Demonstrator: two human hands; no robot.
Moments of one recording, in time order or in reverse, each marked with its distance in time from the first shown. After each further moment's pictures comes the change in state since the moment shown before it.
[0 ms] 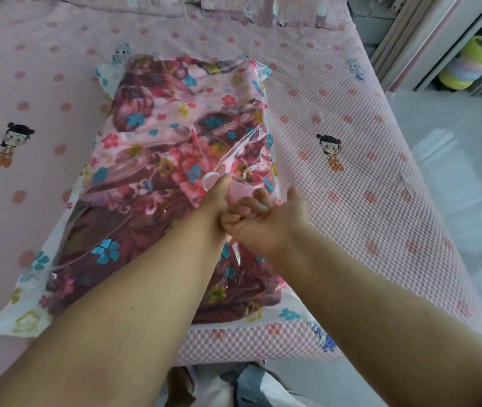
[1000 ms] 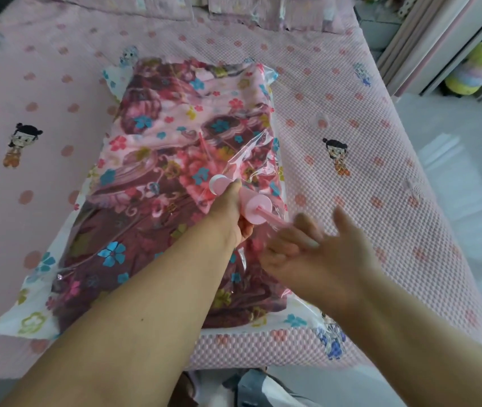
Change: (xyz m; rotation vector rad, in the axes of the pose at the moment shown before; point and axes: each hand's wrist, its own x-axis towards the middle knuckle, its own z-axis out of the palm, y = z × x) left_hand 0.008 -0.010 -0.004 0.043 0.168 0.045; right_hand -0.036 -0.009 -0.044 -0.223 -0.144 -0.037
